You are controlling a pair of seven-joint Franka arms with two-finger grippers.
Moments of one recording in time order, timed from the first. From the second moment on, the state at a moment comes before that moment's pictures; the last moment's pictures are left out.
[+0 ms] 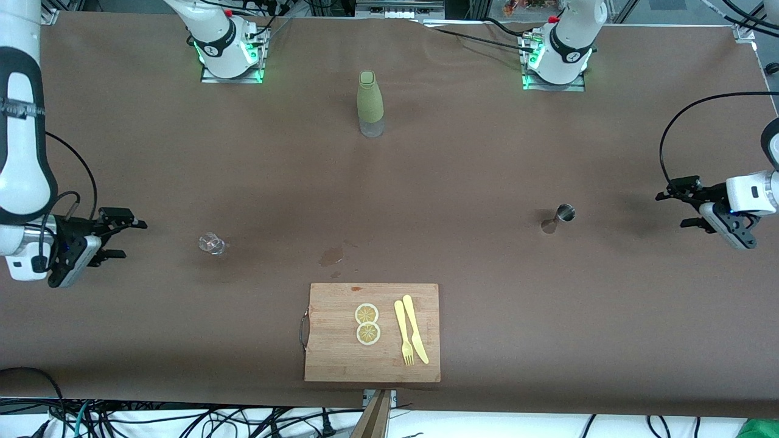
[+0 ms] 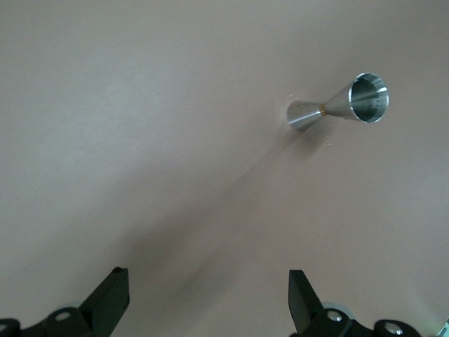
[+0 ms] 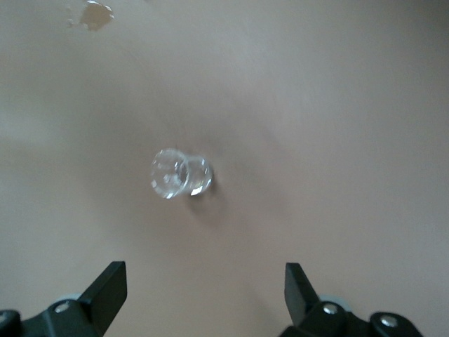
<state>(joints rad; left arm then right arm) 0.36 0.39 0.00 -1.81 -0.28 1.91 1.20 -0.15 0.64 -0.09 -1.44 0.45 1.81 -1.28</state>
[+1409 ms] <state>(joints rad) 0.39 0.74 0.01 -1.73 -0.88 1.80 2.31 -0.17 0.83 -0.09 -1.44 0.82 1.81 -1.88</state>
